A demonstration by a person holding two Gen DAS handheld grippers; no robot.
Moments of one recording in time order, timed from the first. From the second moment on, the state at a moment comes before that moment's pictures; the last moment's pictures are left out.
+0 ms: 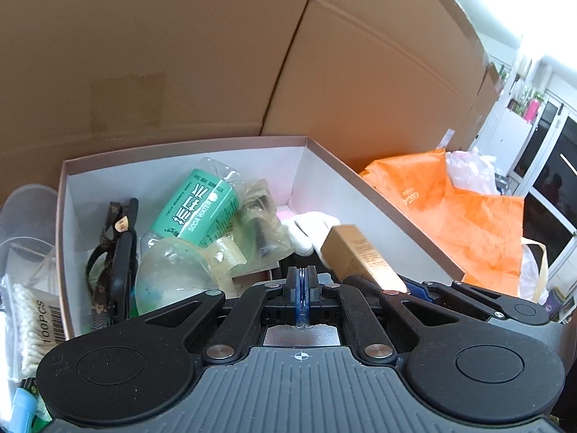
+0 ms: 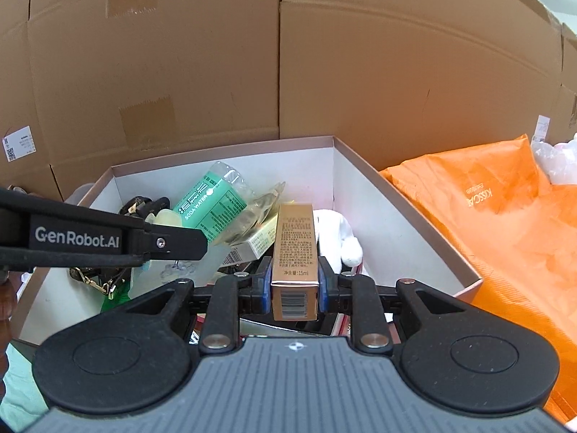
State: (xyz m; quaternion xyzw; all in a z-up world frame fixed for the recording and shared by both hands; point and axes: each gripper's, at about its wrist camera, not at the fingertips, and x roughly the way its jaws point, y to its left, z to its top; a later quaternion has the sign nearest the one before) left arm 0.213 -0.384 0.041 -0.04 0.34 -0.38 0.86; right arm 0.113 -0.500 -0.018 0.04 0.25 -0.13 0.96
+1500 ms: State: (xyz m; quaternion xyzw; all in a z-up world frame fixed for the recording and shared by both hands) left arm 0.119 -0.264 0.037 -0.07 0.27 -0.34 0.90; right arm 0.038 -0.395 -0.006 0.04 0.20 -0.06 0.98
